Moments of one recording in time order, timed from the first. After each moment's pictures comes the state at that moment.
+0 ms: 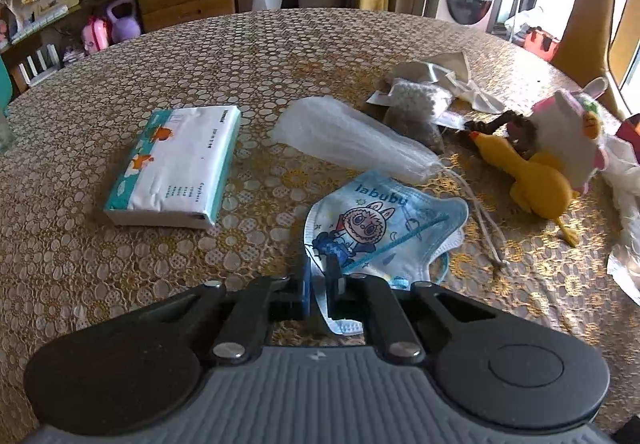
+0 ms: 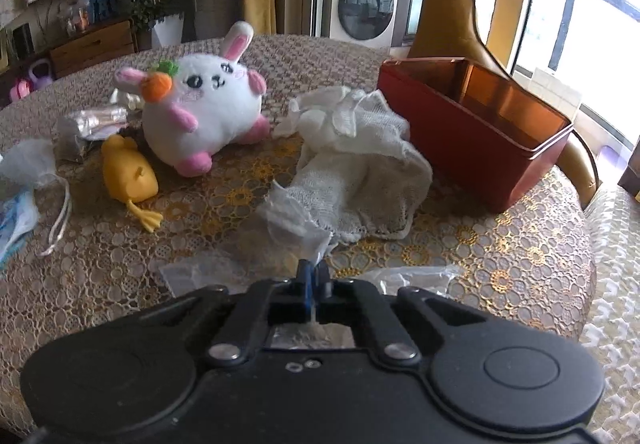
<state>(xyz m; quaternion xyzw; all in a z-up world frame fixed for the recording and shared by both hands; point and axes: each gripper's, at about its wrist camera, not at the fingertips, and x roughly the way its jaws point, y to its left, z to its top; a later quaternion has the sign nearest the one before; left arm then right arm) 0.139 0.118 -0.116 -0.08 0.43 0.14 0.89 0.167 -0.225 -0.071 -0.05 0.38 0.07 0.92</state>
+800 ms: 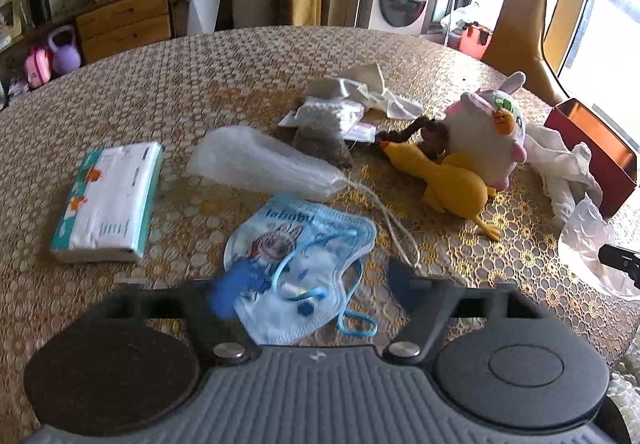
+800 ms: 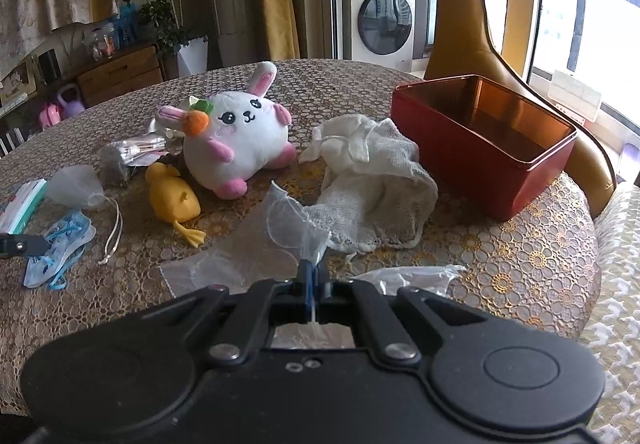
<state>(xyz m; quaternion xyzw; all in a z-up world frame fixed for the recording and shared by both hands) 0.137 0.087 -0.094 -0.07 0.41 0.05 0.91 0.148 -0.233 -0.048 -0.01 0.37 0.11 0.92</state>
